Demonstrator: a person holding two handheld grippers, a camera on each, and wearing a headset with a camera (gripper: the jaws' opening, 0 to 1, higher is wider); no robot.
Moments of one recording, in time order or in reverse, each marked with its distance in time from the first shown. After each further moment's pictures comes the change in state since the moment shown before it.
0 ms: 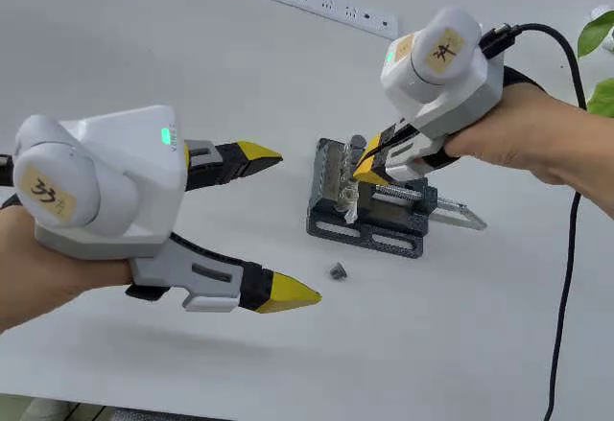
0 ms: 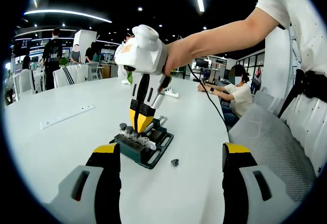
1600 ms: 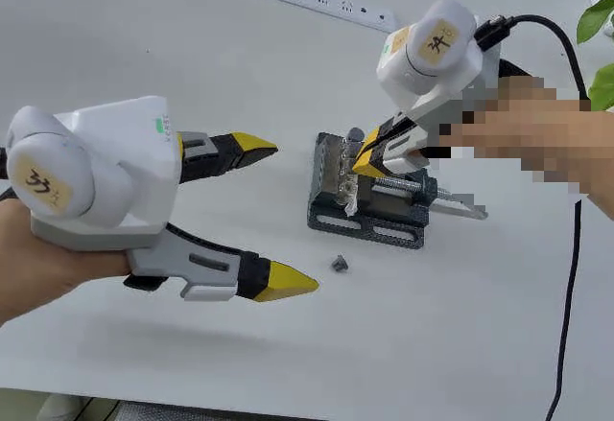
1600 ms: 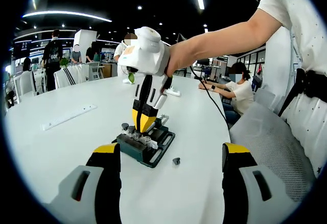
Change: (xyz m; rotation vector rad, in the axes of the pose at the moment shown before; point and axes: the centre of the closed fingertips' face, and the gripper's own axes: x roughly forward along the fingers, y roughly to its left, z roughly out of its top) left arm -0.004 0.001 0.002 0.015 0.022 0.015; right arm -0.001 0.004 -0.002 0.052 -0.039 -0.007
